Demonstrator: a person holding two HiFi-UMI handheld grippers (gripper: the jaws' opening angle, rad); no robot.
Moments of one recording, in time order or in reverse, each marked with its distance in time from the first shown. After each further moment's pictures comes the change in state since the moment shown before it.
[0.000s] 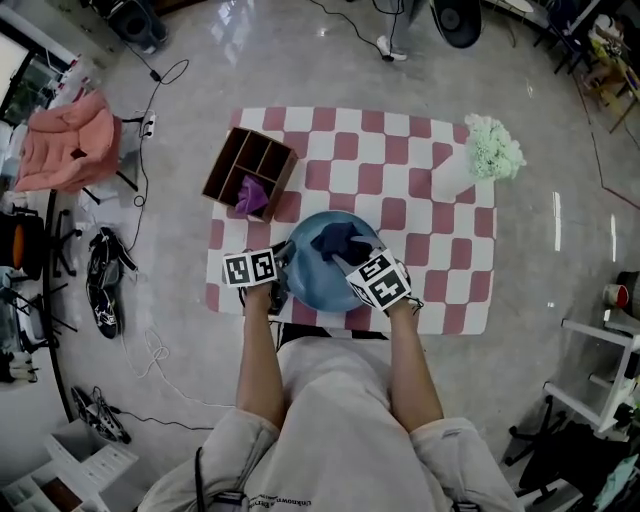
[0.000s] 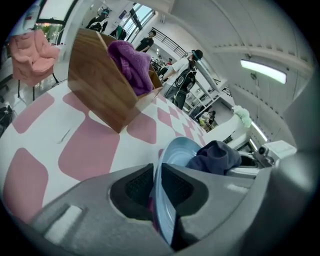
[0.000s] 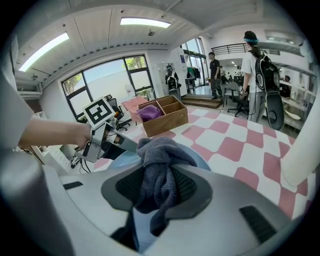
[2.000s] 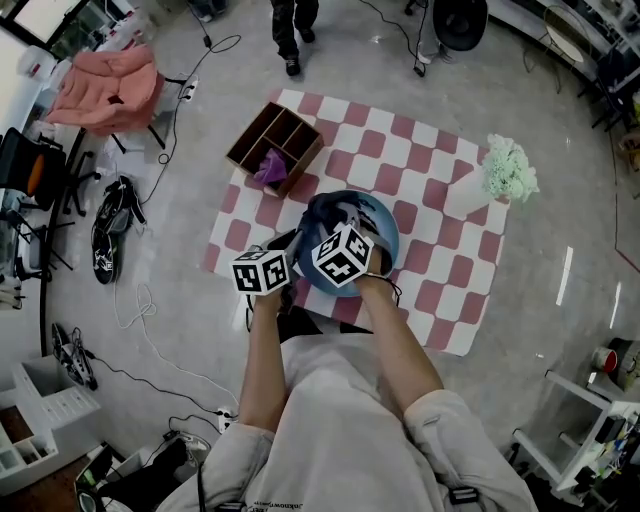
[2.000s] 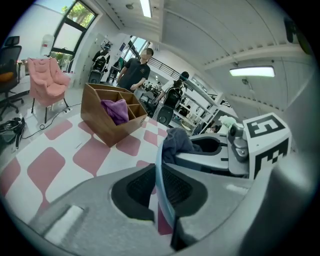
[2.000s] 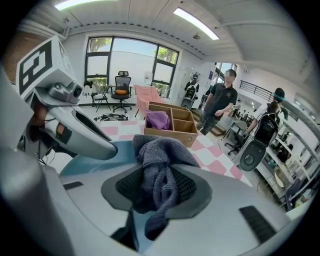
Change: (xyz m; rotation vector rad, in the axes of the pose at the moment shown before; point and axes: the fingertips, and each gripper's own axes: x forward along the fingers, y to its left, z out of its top) left arm -0.052 -0.064 0.000 0.056 -0.295 0.101; right arm 0.031 0.008 0.056 -0.463 0.038 -0.159
